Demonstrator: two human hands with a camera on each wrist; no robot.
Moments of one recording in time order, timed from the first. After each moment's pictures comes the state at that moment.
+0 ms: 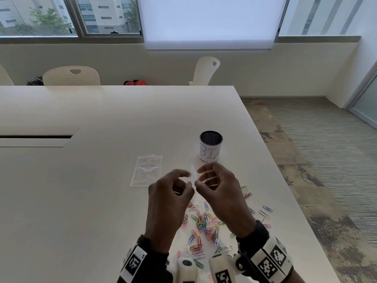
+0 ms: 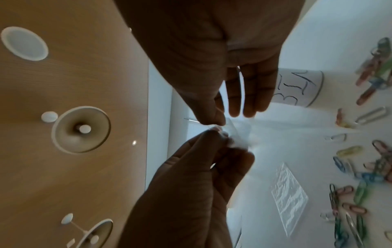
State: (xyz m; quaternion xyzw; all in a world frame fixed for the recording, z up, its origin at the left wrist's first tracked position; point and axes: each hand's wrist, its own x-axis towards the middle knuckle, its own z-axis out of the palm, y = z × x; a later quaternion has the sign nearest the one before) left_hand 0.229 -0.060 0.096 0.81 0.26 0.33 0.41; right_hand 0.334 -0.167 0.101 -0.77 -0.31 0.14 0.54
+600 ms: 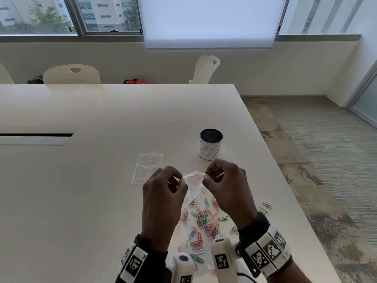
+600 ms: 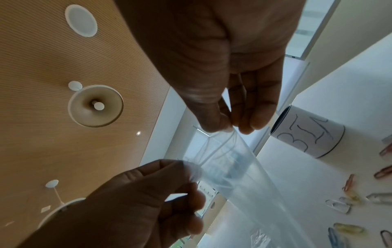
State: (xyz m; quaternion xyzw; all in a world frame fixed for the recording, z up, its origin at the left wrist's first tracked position) left_hand 0.224 -0.056 0.092 0.82 0.30 0.35 0.34; right_hand 0.343 -0.168 0.107 -0.83 -0.32 0.03 0.46
